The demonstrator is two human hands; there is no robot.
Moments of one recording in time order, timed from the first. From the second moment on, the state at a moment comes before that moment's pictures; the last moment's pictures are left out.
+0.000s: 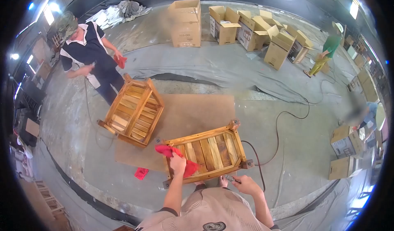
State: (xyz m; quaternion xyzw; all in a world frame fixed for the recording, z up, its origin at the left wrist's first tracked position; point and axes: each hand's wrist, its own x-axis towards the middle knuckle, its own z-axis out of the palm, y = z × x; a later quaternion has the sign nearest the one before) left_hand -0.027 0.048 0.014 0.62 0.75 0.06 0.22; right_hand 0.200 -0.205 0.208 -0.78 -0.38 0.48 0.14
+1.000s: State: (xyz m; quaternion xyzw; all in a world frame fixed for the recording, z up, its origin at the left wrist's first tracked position) left_hand -0.103 -0.003 -0.031 0.81 0.49 -0.08 0.31; right_hand 0.035 0.019 0.093 -0.70 -0.55 0.39 0.22
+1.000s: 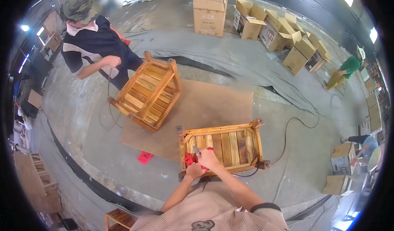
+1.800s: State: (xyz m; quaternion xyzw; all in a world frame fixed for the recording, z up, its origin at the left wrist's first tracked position) left_hand -0.107 0.138 -0.005 0.60 0.74 0.12 0.29; right_hand 0.048 -0.046 0.092 -0.74 -0.47 0.45 0.18
